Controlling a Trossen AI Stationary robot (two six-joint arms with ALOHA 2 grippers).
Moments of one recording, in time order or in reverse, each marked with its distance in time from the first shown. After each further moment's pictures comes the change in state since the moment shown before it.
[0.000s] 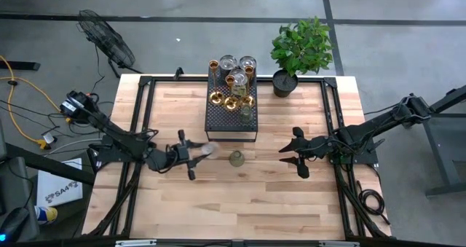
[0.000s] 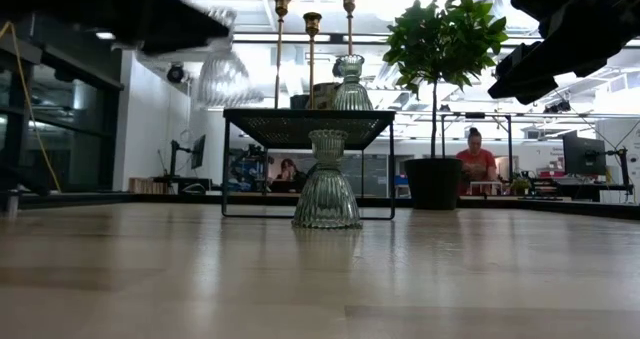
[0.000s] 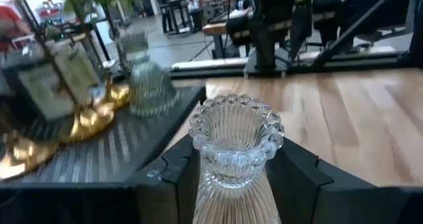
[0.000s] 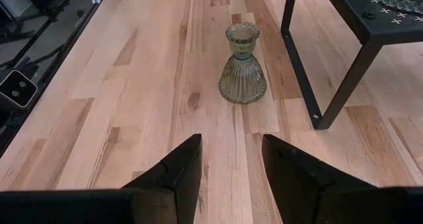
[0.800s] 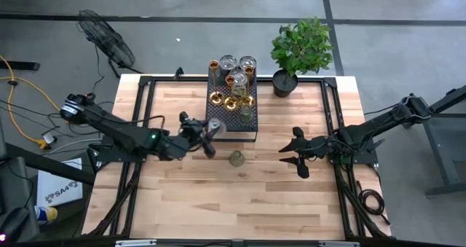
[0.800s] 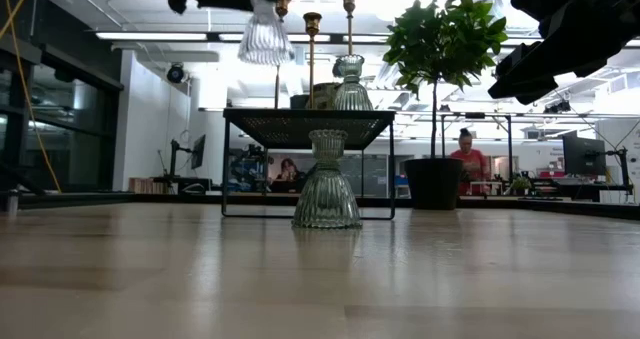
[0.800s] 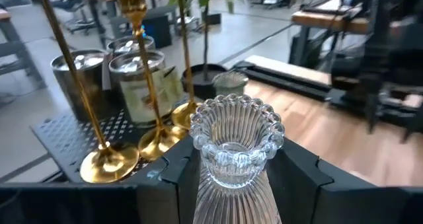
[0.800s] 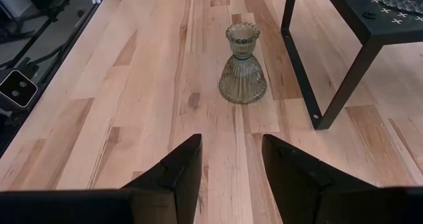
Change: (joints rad) left arm 0.179 0.025 0.483 -0.673 -0.156 -0.358; right arm 0.000 0.000 0.000 0.000 0.000 0.000
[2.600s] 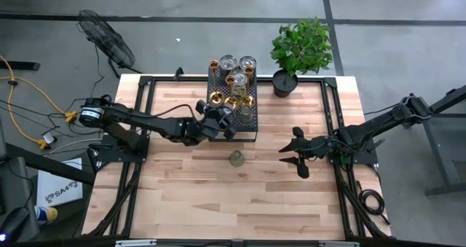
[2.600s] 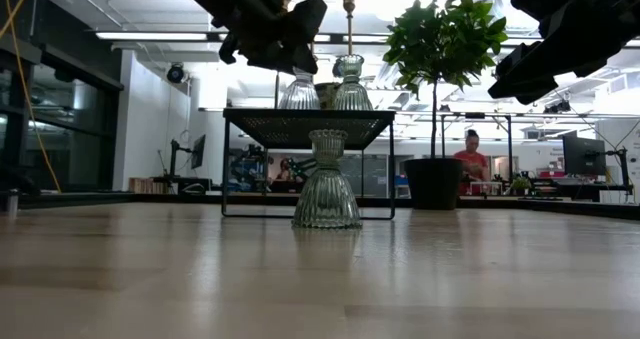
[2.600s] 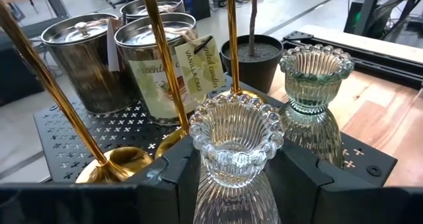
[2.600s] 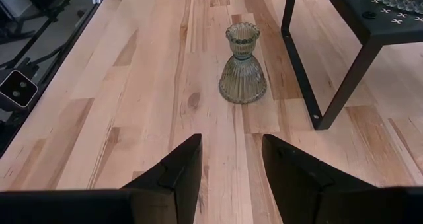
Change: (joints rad) left arm 0.275 0.272 0.112 0.021 0.129 -0.006; right arm 0.000 0.000 0.000 0.000 0.000 0.000
